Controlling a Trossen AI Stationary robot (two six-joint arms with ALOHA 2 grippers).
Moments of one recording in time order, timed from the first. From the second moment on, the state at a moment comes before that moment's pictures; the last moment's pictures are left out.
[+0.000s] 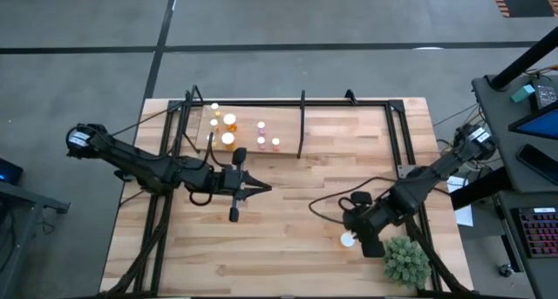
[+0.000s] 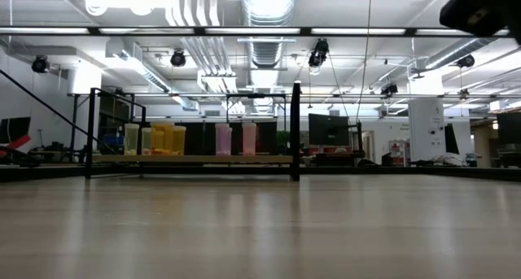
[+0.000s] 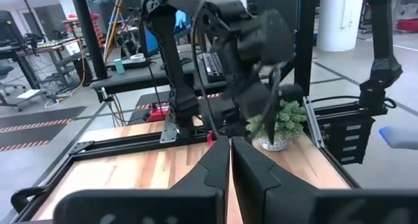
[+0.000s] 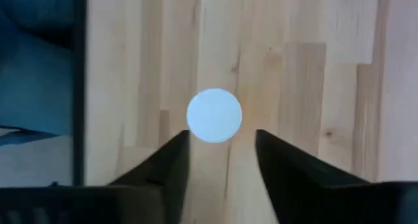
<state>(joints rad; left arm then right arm) -0.33 1.18 0.93 0.20 -0.27 0.09 0.60 1.40 1.10 -0.89 -0.03 0.56</state>
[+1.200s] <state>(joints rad) -0.33 1.18 0.93 0.21 -0.27 0.09 0.62 1.65 1.08 -0.78 0.05 0.49</state>
